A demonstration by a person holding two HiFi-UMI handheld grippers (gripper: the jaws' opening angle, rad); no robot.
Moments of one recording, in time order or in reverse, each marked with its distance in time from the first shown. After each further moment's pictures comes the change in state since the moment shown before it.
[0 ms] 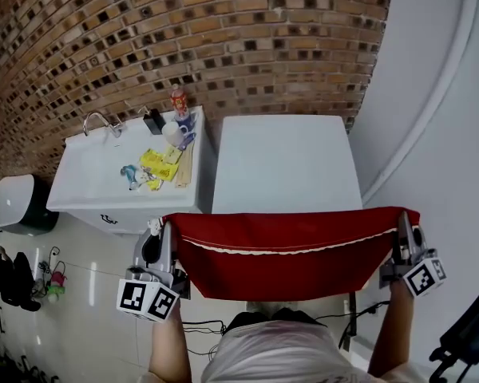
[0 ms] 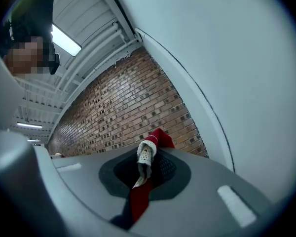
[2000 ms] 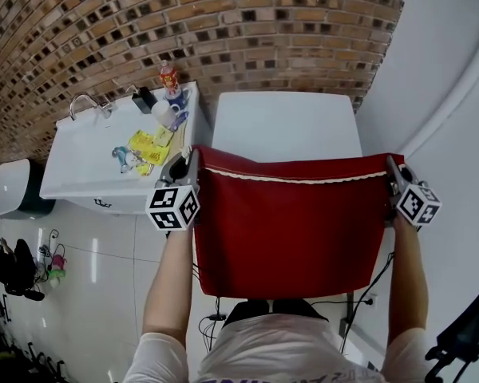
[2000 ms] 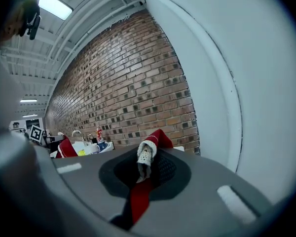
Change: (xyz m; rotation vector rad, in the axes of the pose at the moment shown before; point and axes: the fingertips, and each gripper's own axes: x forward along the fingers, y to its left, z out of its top) left arm 0.204 0.059 -0.112 0.090 0.209 0.021; right arm 0.172 -0.123 -0.070 -0.150 0.289 -0.044
